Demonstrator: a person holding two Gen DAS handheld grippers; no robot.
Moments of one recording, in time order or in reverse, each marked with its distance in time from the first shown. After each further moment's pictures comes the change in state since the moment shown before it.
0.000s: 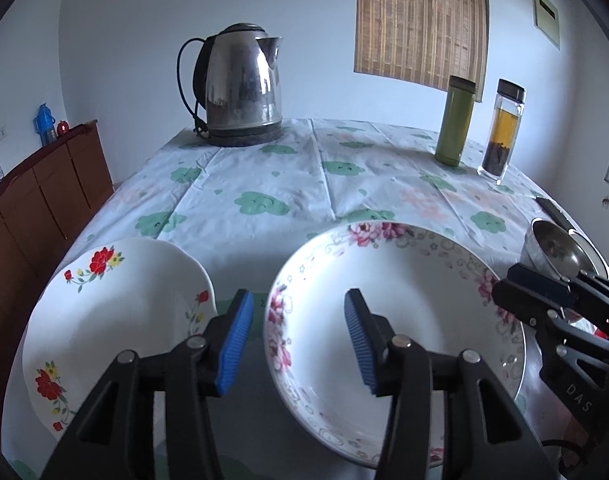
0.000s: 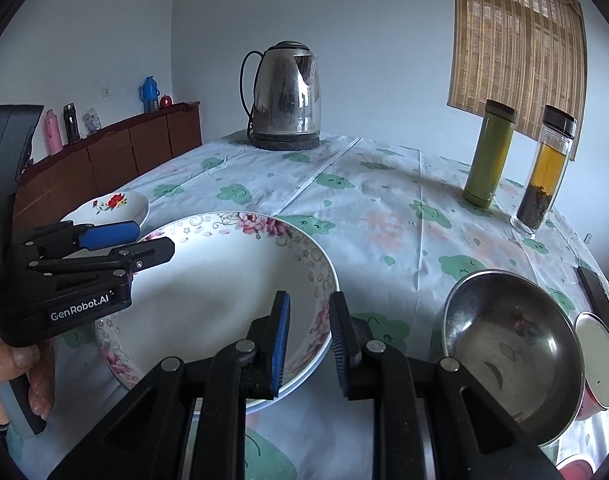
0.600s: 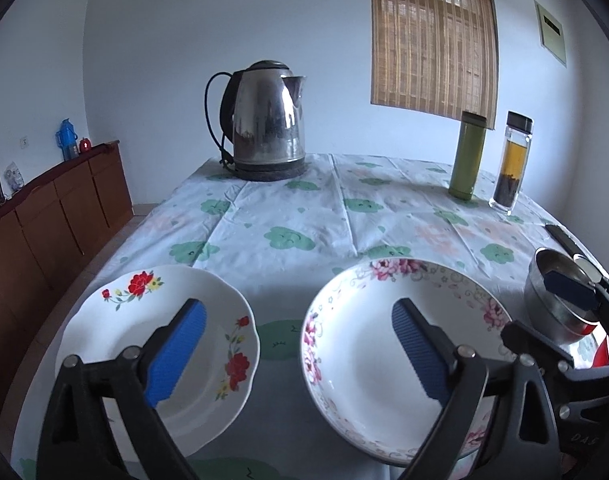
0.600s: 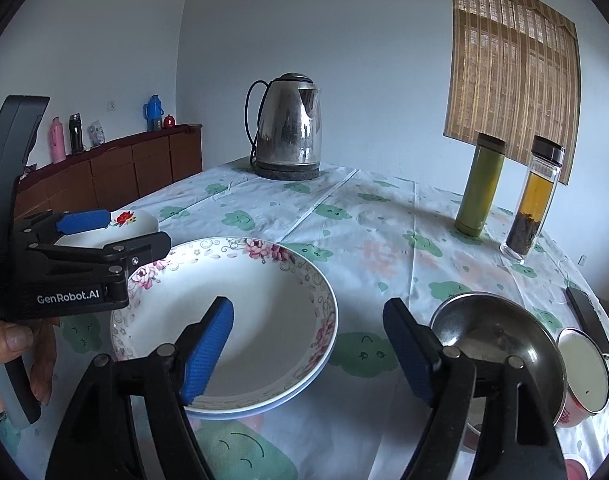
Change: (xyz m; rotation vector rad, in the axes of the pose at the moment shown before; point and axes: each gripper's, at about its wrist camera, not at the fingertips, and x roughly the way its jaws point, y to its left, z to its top) left arm -0.026 0.017 0.004 -0.035 -0.126 0.064; right arm -0.021 0.003 -0.002 -0.026 -0.114 -0.016
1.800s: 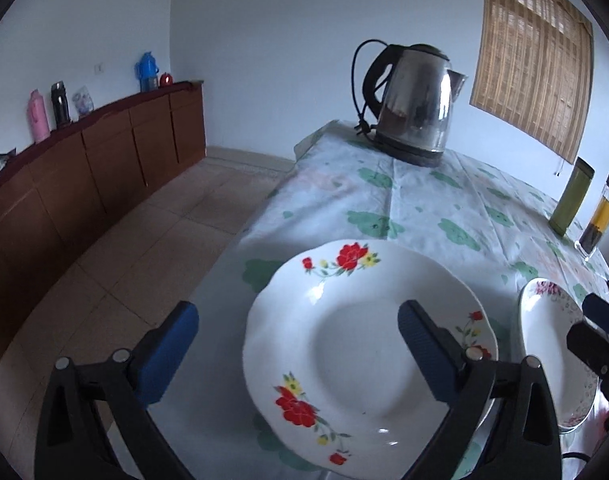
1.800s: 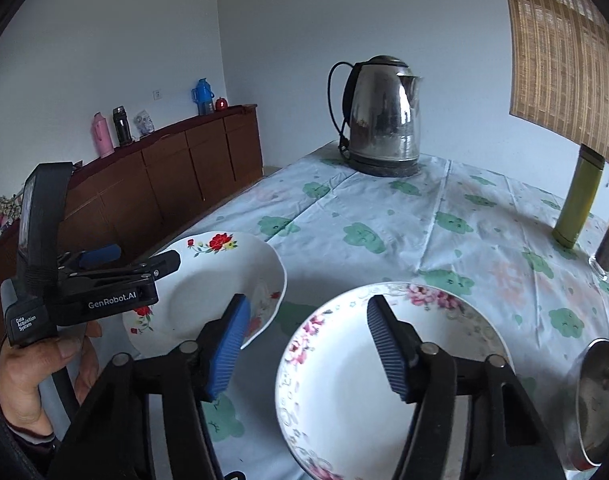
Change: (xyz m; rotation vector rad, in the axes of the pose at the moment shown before) left arm 0.005 0.163 -0.010 -0.245 0.141 0.208; right arm 0.045 0.107 0.061 0.013 0.125 0.236
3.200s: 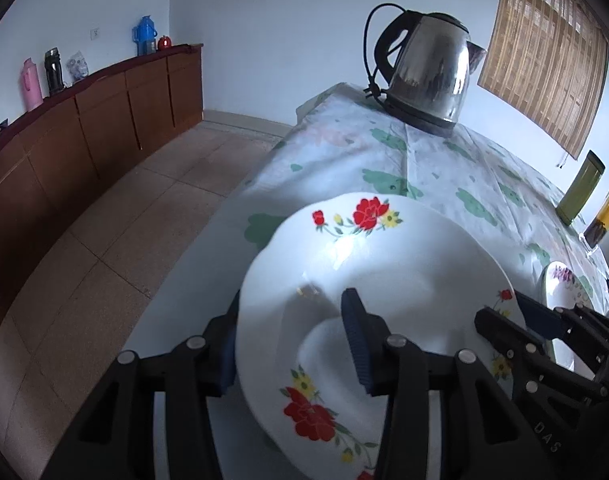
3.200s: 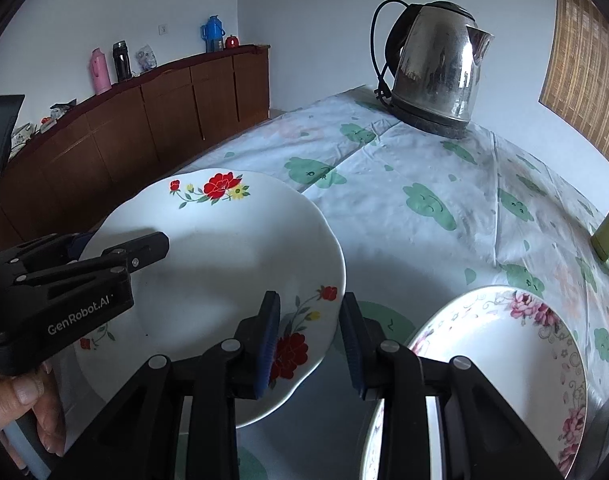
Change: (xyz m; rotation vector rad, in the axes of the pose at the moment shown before) left arm 0.027 0.004 -0.014 -0.020 0.108 -0.024; right arm 0.087 0.043 0.000 -0.096 0.194 -0.035
